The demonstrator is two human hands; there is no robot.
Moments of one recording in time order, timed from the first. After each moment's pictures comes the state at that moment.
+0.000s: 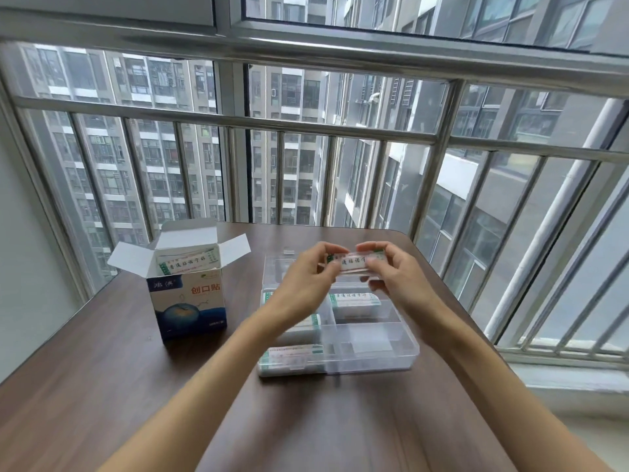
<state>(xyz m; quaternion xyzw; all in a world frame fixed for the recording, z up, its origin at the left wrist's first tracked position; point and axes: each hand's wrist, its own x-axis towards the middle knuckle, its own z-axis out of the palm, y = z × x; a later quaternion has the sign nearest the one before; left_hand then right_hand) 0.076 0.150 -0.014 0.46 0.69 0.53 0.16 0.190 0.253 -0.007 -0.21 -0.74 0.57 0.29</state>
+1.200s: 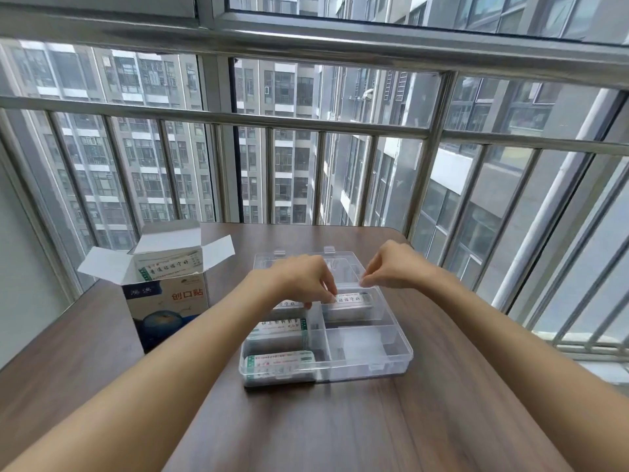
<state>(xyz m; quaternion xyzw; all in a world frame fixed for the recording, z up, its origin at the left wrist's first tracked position) 0.030 0.197 -0.018 0.59 0.79 0.10 0.15 0.162 0.318 0.004 -0.33 -0.93 0.15 0.02</state>
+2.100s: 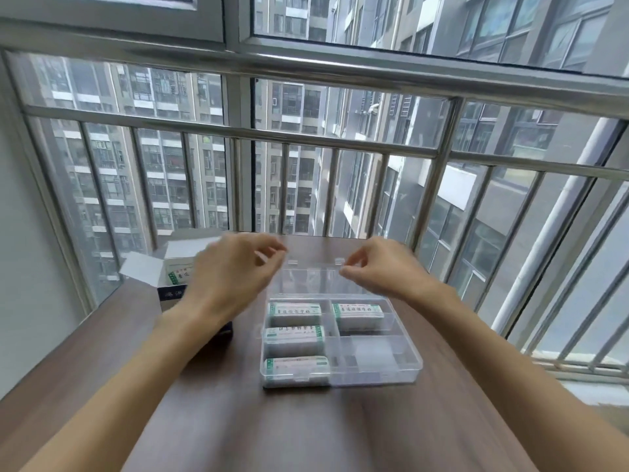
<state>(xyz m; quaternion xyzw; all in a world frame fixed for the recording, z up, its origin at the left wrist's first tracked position) 0.034 0.080 0.017 0.47 0.79 0.36 -0.15 0.163 0.244 0.043 -0.27 -0.94 0.14 0.13</state>
